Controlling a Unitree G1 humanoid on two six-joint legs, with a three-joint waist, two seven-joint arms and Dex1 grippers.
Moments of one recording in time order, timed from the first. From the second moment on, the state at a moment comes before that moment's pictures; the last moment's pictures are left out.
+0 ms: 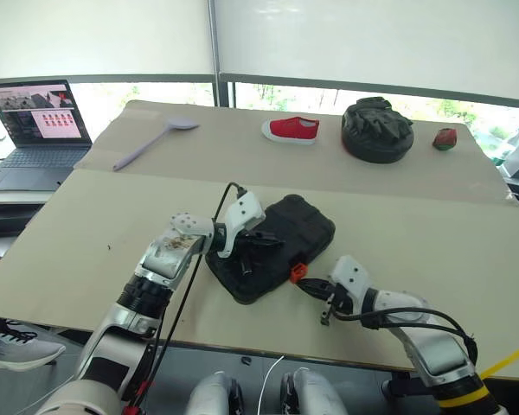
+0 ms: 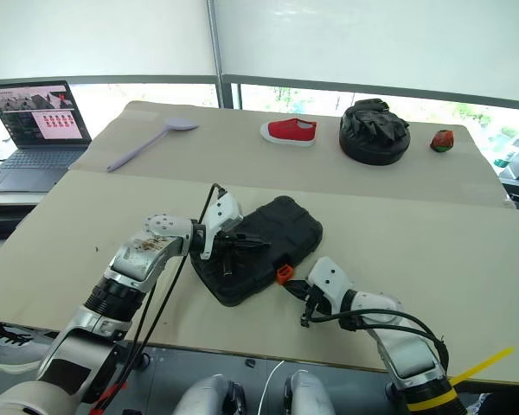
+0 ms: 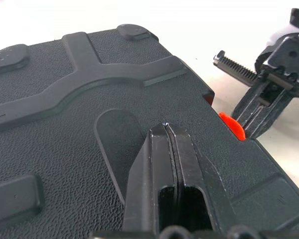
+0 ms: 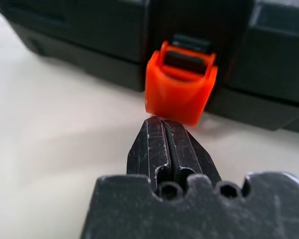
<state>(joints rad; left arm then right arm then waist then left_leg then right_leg) -0.67 0.39 -0.30 0.15 -0.19 0.50 -1.08 -0.07 -0.49 0.19 -0.20 0.17 0.26 0.74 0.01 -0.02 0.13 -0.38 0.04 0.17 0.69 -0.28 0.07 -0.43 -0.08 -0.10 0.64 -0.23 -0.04</state>
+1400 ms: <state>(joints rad) -0.65 0.39 -0.29 0.13 -0.20 0.51 -1.08 -0.15 -0.51 0.13 -0.28 0.30 0.34 0.85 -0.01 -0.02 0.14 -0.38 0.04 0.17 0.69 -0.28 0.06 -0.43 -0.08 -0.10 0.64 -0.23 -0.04</state>
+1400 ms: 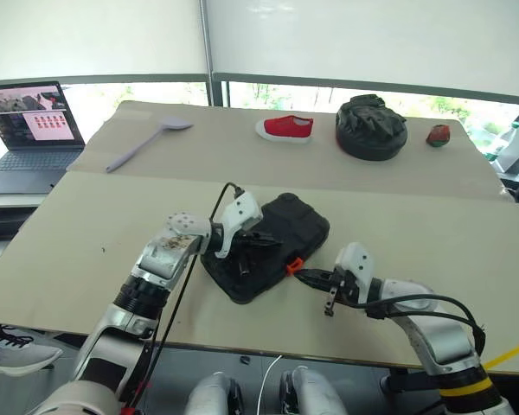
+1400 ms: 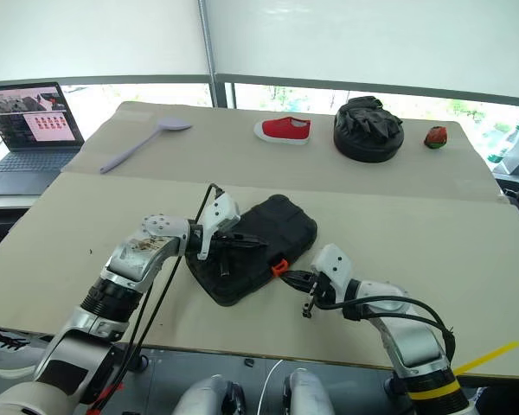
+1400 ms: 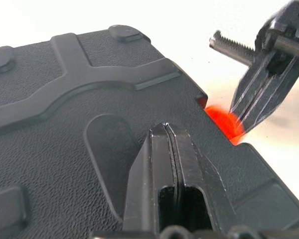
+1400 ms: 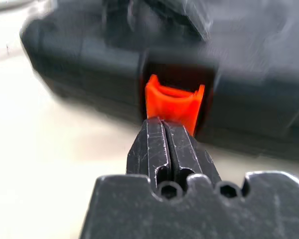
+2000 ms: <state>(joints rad) -0.53 0.45 -0.01 0.08 -0.38 0.33 -1.09 -0.09 -0.64 -0.06 -0.33 0.45 0.38 0.92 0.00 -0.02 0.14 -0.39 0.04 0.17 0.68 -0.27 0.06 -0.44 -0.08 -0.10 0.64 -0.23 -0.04</state>
